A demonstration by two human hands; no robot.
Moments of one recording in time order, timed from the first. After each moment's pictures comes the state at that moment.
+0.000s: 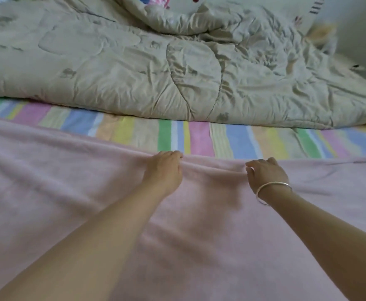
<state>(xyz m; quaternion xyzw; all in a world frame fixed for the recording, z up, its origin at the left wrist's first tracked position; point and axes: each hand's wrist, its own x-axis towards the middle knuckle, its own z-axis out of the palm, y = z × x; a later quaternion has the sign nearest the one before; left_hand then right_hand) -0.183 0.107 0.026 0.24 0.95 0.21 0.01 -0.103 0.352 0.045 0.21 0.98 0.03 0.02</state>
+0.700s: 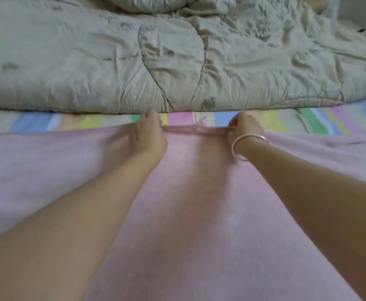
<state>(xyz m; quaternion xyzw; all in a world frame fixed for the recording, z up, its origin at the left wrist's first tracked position) -0.270 0.173 0.011 0.11 0.96 0.25 -0.06 -0.211 0.382 0.030 0.29 0.93 -0.22 -0.07</state>
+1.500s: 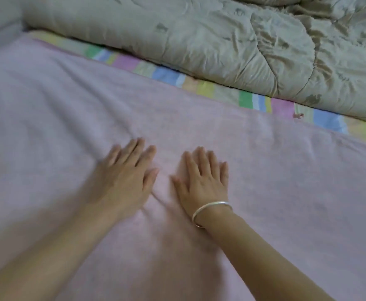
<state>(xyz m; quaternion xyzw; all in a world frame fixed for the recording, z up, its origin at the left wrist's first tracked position) -0.083 -0.148 -0.022 0.14 0.99 0.05 -0.04 -0.067 0.034 -0.009 -0.01 0.99 -0.10 0.09</state>
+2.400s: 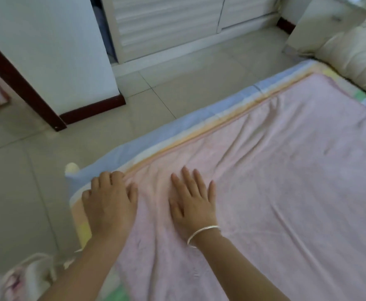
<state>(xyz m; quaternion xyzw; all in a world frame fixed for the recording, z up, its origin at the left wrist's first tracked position) 0.292 -0.616 0.024 -0.48 0.88 0.06 -0.02 0.183 -0.477 -0.005 -0.40 0.89 -0.13 0.14</state>
